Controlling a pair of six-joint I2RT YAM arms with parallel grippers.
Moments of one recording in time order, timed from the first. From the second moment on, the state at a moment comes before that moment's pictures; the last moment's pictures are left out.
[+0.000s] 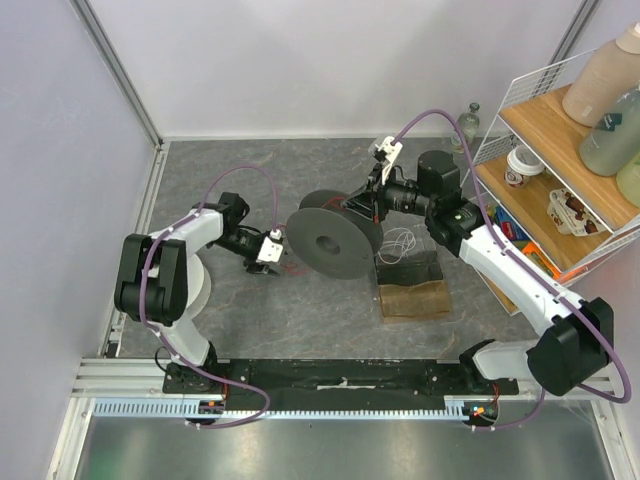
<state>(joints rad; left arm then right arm) -0.15 1.71 1.03 -0.86 0.90 1.85 0.49 1.32 1.13 -0.05 -0.66 0.06</state>
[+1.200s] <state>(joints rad) -0.10 1.63 0.91 -0.66 1.05 1.72 0.46 1.28 1.40 0.07 -0.52 0.28</state>
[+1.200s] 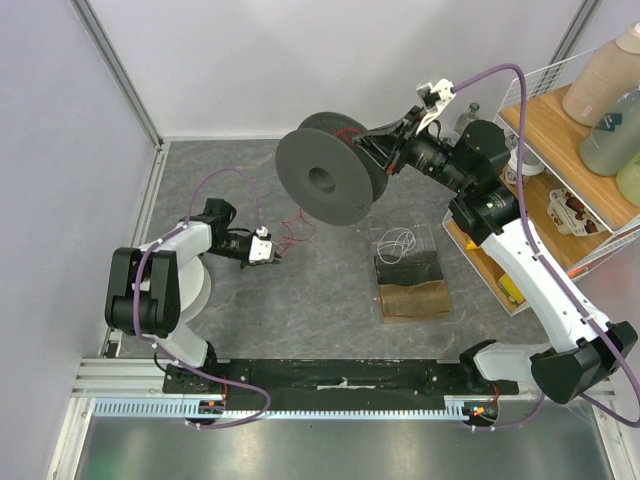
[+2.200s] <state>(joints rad) -0.86 1.15 1.13 -0.71 0.68 1.00 0.63 1.53 1.43 -0.01 0.39 0.23</state>
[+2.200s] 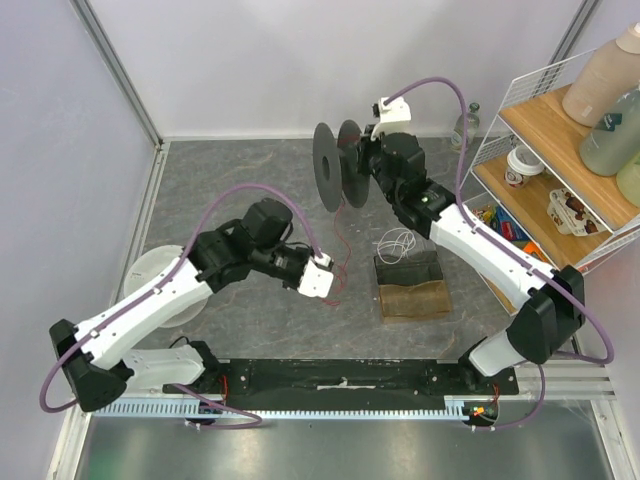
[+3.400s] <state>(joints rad) -0.79 1.05 1.46 -0.74 0.37 0.91 0.63 1.12 0.83 0.19 -0.11 -0.50</state>
